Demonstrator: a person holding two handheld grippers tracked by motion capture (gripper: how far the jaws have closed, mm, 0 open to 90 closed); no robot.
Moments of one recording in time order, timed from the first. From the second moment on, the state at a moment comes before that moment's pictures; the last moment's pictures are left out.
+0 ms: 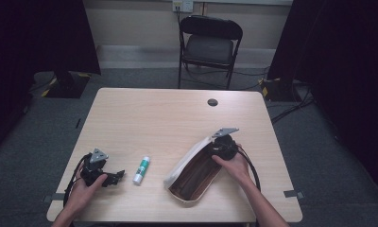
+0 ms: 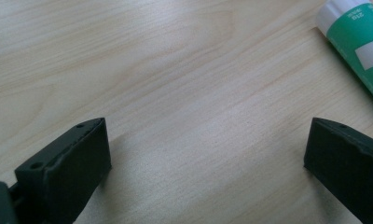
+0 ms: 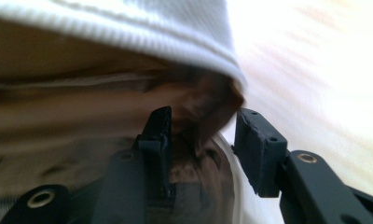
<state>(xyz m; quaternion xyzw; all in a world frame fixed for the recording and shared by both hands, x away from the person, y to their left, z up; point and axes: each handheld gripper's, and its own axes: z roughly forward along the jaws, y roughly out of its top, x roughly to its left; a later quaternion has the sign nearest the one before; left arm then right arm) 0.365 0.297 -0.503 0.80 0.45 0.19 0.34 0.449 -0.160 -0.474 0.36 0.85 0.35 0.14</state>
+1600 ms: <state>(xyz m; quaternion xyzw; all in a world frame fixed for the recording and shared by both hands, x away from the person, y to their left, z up) 0.365 0.297 -0.503 0.80 0.45 0.19 0.34 0.396 -0.195 -0.457 0.50 0.77 0.36 0.18</state>
